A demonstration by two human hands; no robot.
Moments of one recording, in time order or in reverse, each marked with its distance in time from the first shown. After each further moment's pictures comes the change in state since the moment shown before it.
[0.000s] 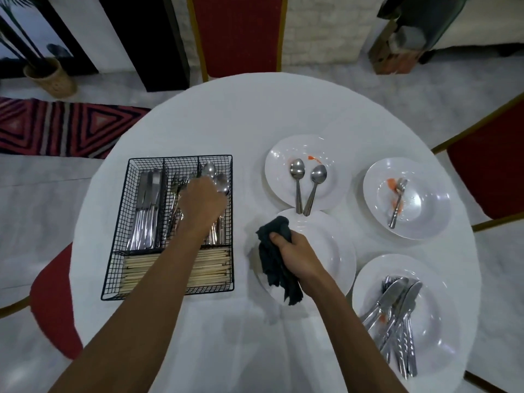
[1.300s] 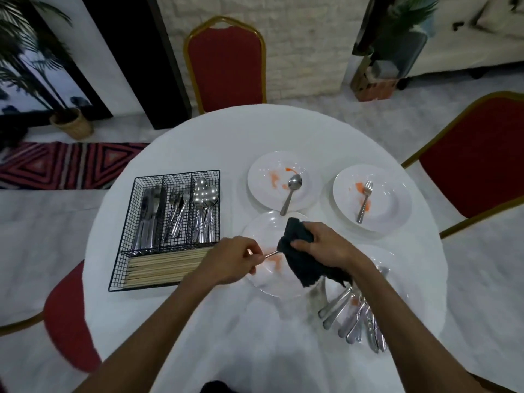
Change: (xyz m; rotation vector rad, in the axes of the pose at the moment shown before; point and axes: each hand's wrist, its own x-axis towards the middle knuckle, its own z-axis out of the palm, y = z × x) left_hand -0.170 0.048 -0.027 -0.011 -0.564 0.411; right_hand -0.051 -0.001 -0.128 -0.563 -0.125 -0.339
